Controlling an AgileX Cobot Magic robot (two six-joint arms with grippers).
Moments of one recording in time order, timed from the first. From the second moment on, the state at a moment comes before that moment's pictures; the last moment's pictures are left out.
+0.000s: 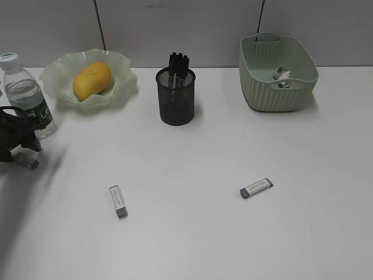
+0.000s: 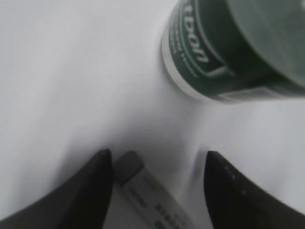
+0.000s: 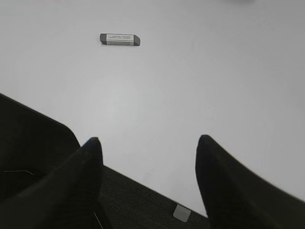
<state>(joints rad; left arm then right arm) -0.02 1.91 -0.95 -0.04 0.27 -0.40 0.61 0.26 -0.52 -0.15 1.06 0.10</state>
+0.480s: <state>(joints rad) -0.02 1.92 -0.96 -0.04 0.32 -0.40 0.61 0.26 -0.52 -0.15 1.06 0.10</state>
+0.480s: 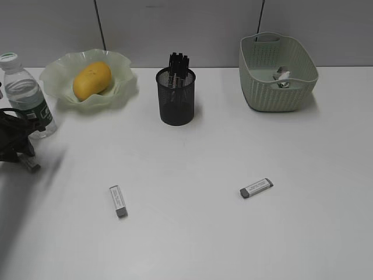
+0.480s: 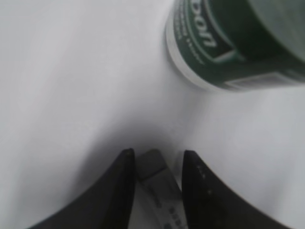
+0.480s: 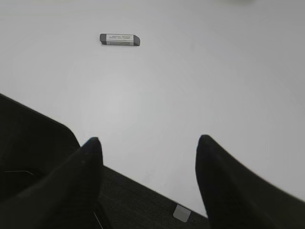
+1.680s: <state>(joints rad) -0.11 1.87 -0.95 -0.04 0.37 -0.40 0.61 0.26 -0.52 -0.15 1.06 0.10</state>
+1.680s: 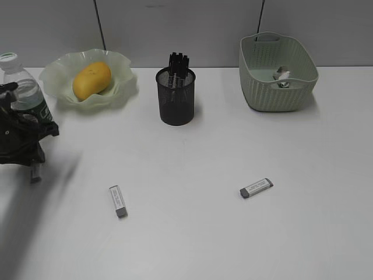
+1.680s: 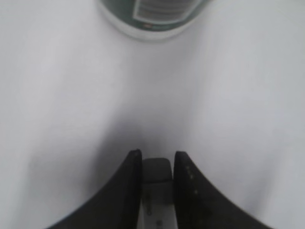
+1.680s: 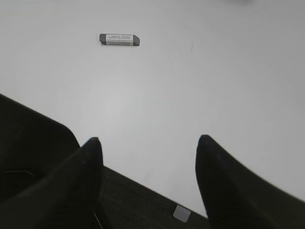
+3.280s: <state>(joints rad) -0.51 2.19 -1.74 0.01 0.21 -0.40 0.61 0.26 -0.52 -0.15 1.05 0.10</state>
